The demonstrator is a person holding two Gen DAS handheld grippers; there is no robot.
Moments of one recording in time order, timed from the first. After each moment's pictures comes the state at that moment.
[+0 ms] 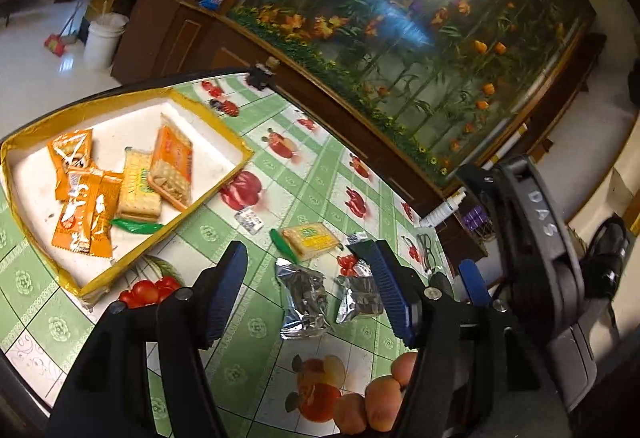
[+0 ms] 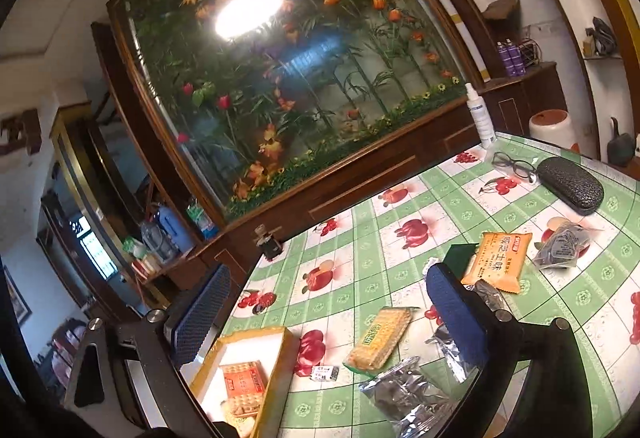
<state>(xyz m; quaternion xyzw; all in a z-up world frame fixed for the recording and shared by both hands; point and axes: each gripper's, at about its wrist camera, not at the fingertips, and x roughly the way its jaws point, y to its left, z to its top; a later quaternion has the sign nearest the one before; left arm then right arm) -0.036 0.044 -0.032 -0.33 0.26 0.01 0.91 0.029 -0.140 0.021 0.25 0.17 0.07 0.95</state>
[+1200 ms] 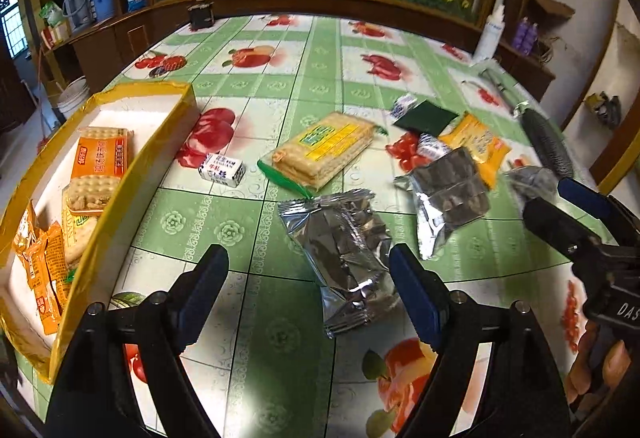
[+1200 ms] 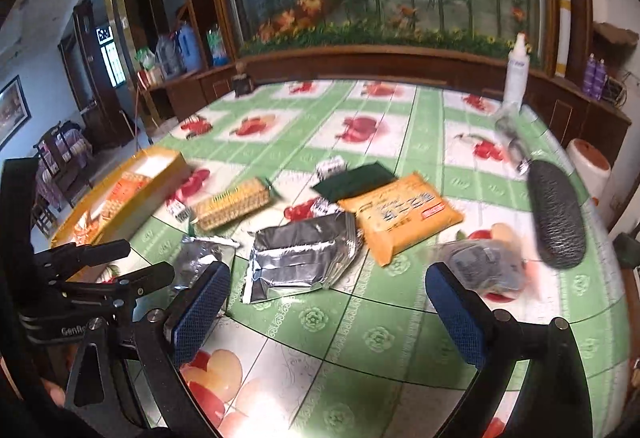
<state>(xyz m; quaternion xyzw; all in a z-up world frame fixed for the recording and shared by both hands) 0.068 -0.048 -0.101 -0.04 0.45 0.02 0.89 0.085 -0.247 -0.068 -0.02 0.37 0.19 0.91</state>
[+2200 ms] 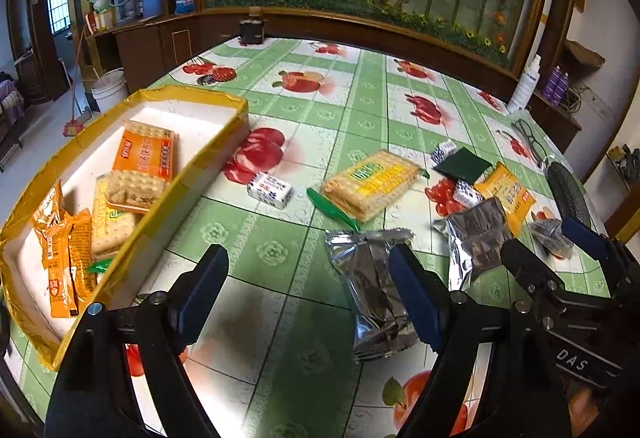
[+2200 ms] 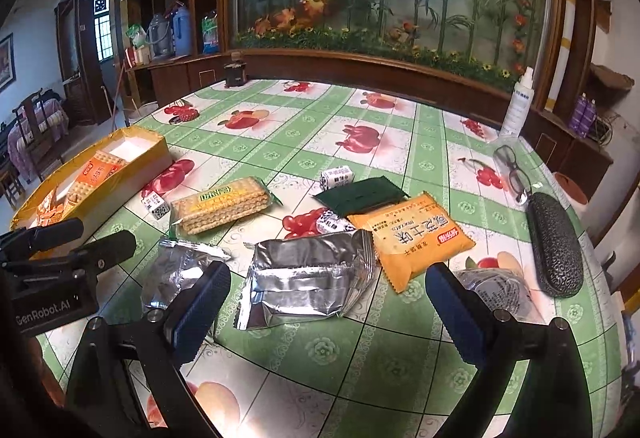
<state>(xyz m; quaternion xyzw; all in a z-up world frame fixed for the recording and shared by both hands) 0.058 -0.024 -0.091 -0.09 0.40 0.08 0.91 0.090 -0.204 -0.078 -0.09 0.35 0.15 0.92</state>
